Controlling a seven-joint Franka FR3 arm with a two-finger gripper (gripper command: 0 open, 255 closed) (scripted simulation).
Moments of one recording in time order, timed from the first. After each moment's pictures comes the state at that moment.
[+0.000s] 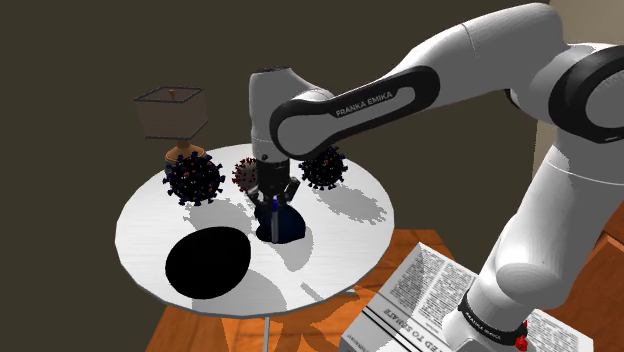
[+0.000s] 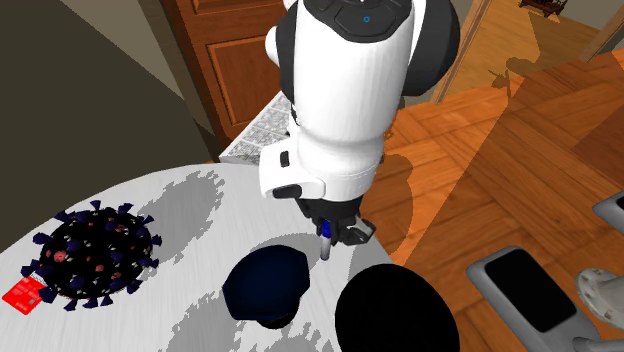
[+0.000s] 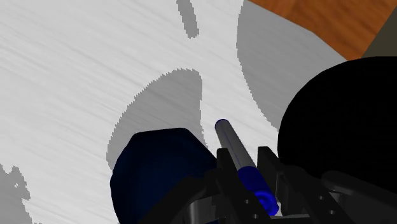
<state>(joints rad) 0.04 0.04 0.48 -1.98 -0.02 2.02 0.75</state>
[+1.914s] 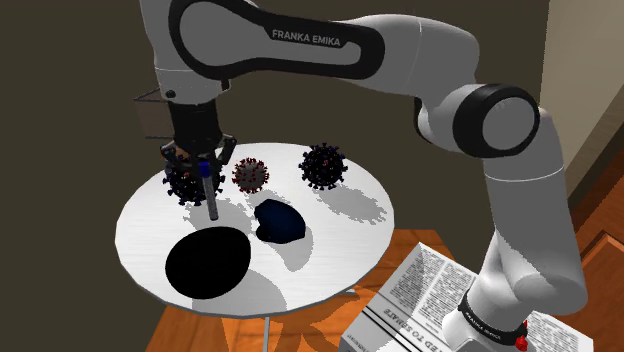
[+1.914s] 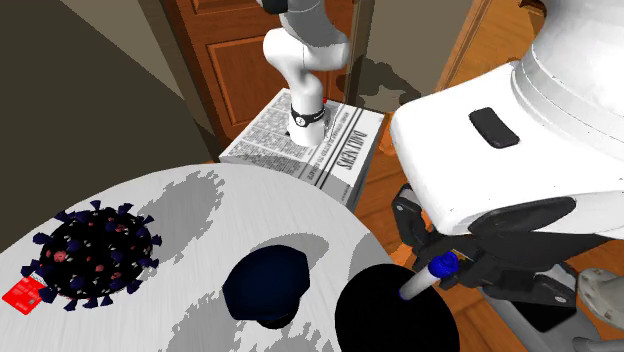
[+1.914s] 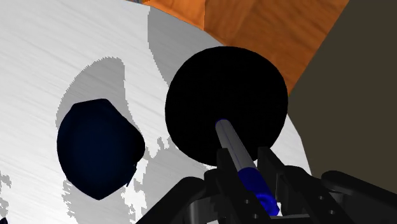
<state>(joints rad) 0.30 0.49 0.53 -1.07 -0.24 1.50 0.99</state>
